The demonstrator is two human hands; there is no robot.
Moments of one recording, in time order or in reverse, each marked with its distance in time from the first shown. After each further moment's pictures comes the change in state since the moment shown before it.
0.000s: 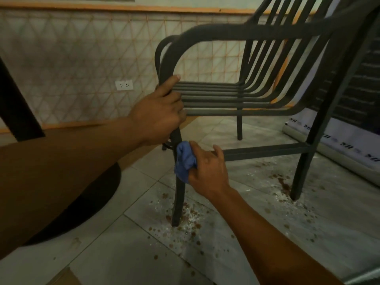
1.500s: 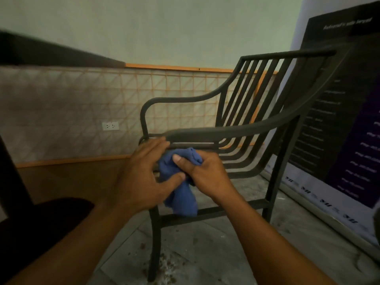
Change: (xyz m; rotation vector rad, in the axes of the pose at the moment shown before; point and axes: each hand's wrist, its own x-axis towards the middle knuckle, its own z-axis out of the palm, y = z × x) left_hand 0.033 -0.025 -0.103 -1.157 0.278 -0.817; right_hand 0.124 -0.038 -0.181 0.686 -0.062 0.274
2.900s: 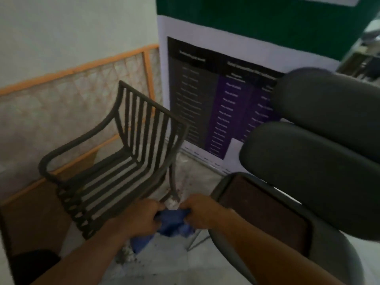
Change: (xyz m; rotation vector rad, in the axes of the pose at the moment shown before) left_hand 0.262 0.267 -0.081 0.000 -1.270 0.285; right_hand 0.029 -0.310 -0.288 -0.628 -0.507 0.762
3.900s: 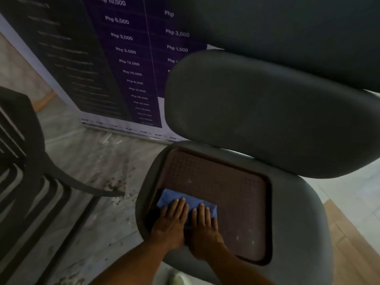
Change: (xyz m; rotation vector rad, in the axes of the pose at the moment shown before) left_hand 0.270 0.137 0.294 0.428 -0.375 0.230; right_hand -0.004 0.313 0.208 0.090 0.119 0.734
